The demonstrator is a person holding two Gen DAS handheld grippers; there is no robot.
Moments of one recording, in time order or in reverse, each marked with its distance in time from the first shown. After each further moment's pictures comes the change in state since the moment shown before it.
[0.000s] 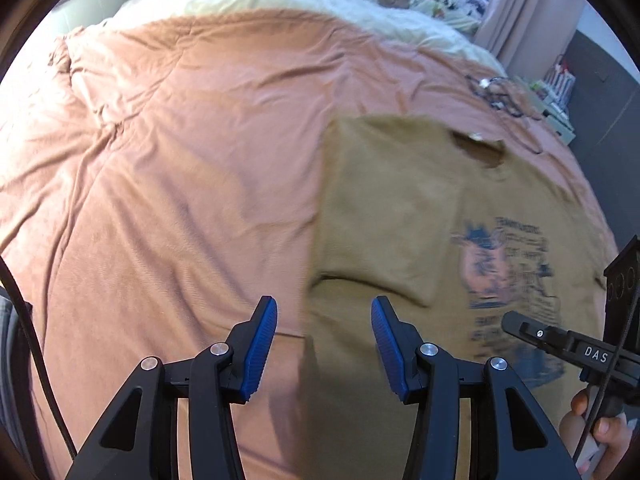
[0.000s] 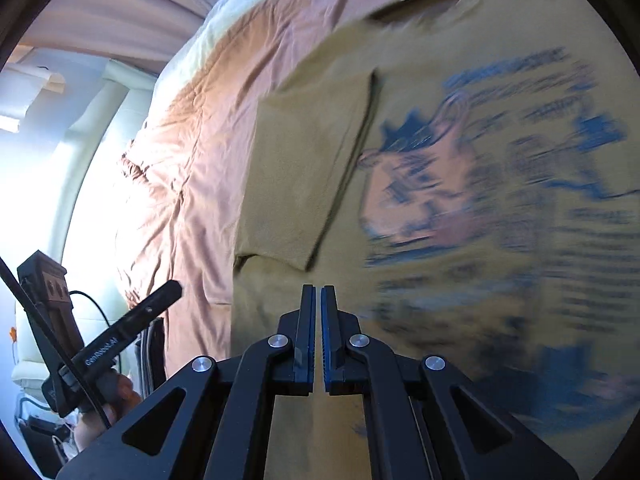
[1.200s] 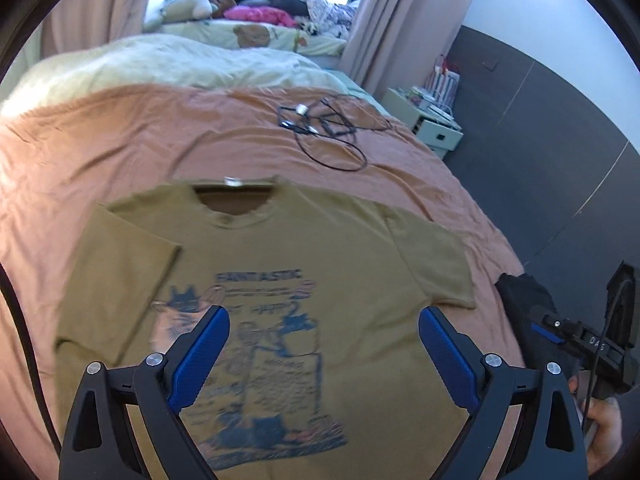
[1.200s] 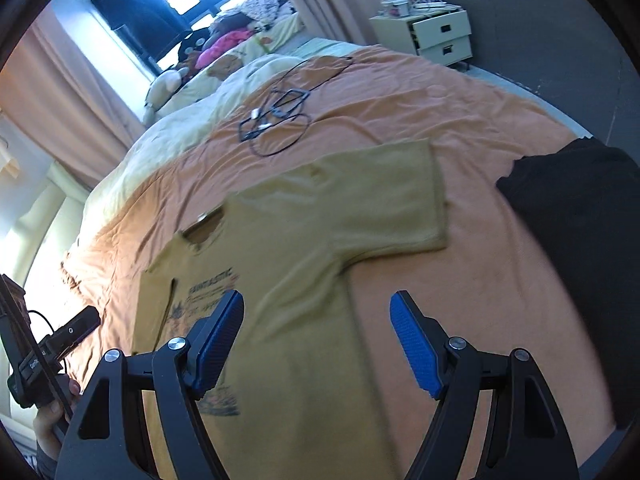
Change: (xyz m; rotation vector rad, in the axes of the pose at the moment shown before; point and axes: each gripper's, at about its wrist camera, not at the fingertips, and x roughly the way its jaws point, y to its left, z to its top) left arm -0.027 -0.283 0.021 0.157 -0.136 -0.308; right arm -0.310 -0.115 -0.027 0.053 -0.417 -0.329
